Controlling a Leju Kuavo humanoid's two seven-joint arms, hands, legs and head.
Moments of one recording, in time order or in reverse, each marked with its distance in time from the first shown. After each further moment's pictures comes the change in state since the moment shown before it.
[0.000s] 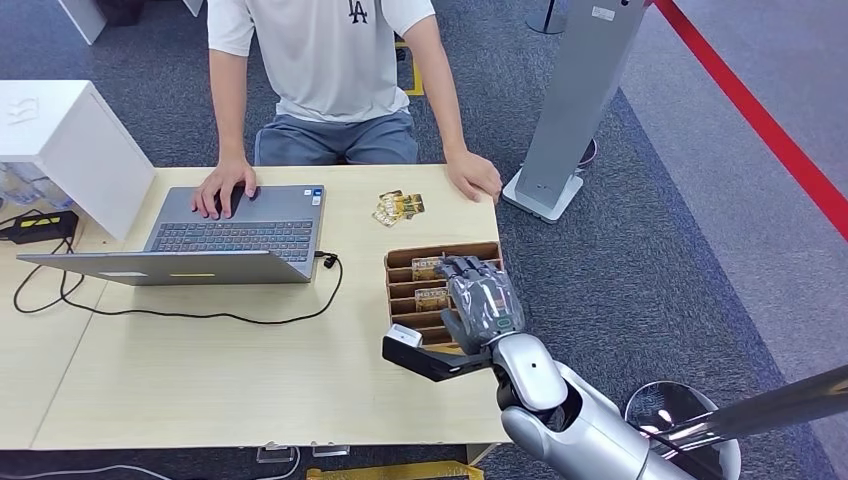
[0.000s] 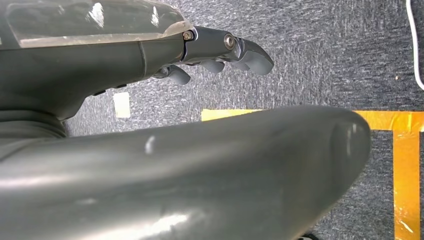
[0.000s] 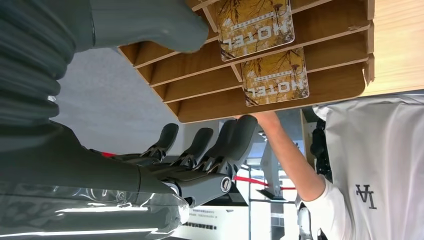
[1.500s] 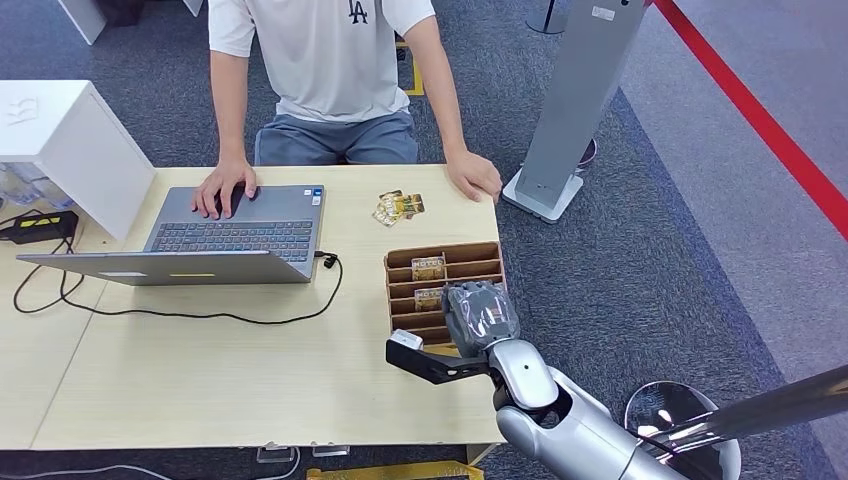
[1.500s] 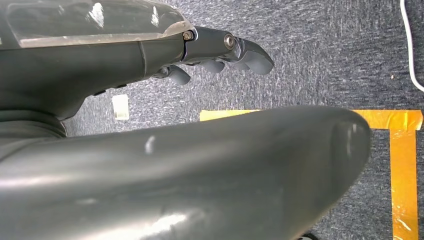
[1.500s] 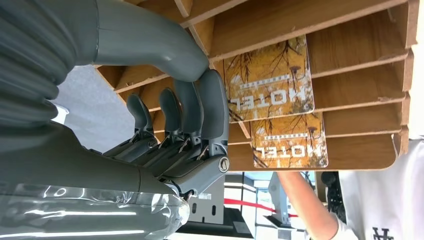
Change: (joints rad) left arm -0.007 -0.002 0.000 0.000 -0.012 0.004 0.001; right arm -0.007 0.025 0.023 0.140 -0.051 -0.038 -0.009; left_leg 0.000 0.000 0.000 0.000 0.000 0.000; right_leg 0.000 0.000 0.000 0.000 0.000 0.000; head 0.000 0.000
